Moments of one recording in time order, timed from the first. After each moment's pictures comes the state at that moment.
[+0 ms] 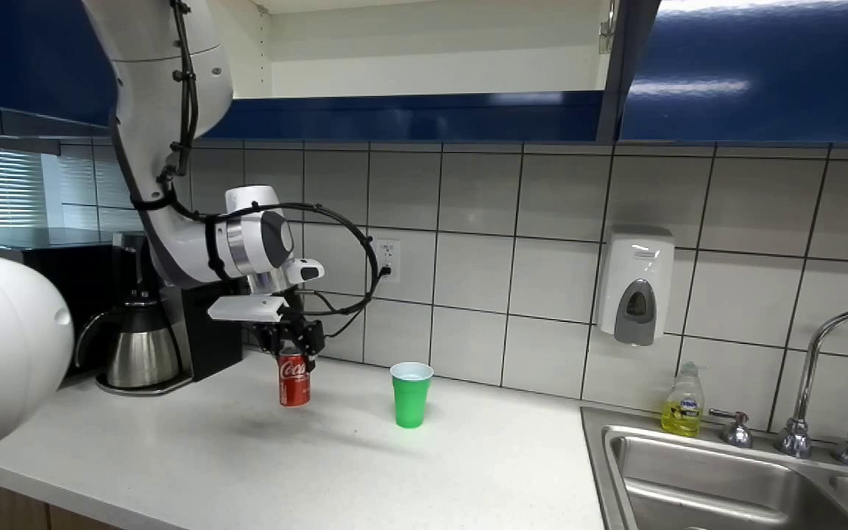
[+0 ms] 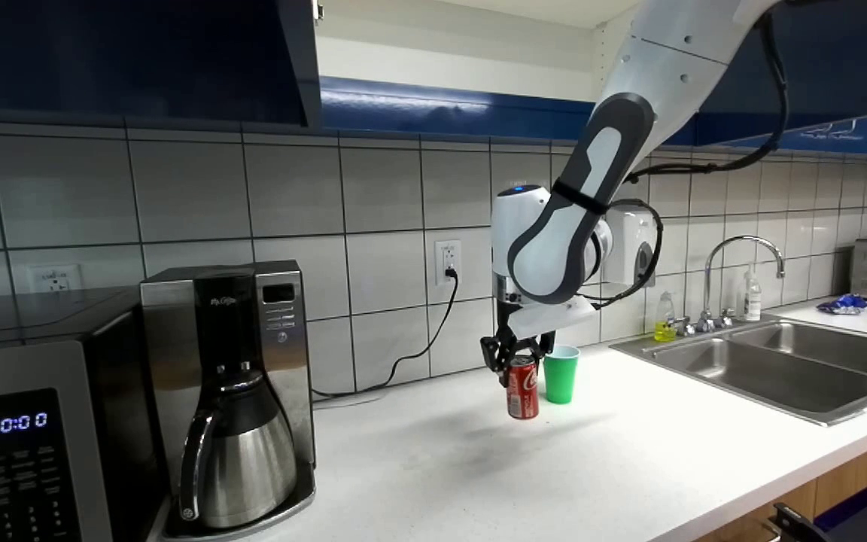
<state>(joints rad) 0.27 0.17 -0.13 -2.40 -0.38 2.74 0.46</state>
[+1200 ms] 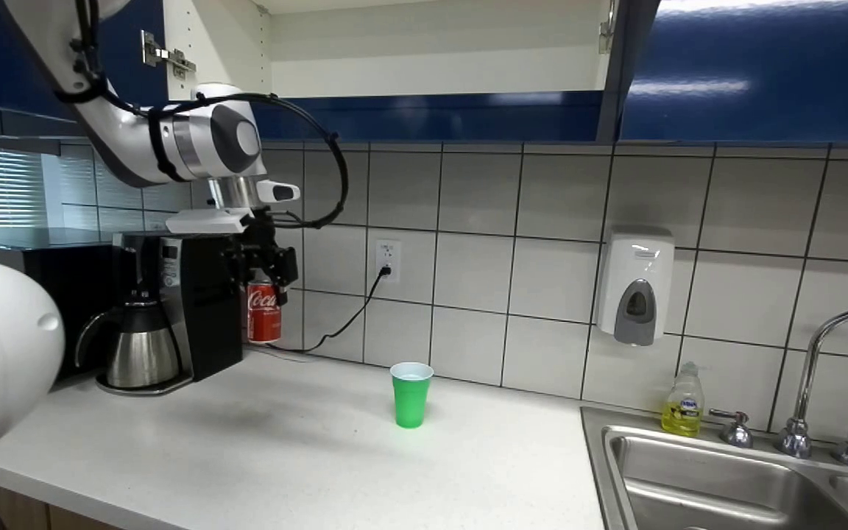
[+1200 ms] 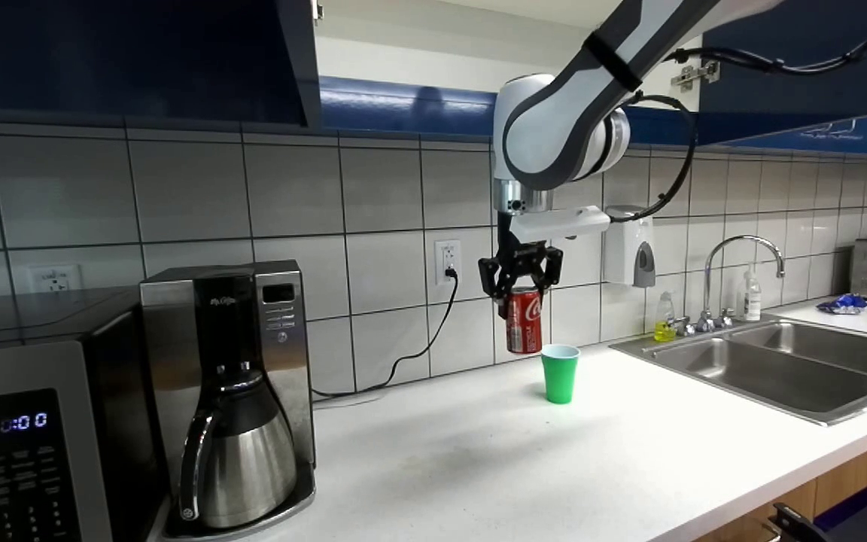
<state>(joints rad) 0.19 -0.21 0.04 -2.44 -0.20 2.39 0.36</state>
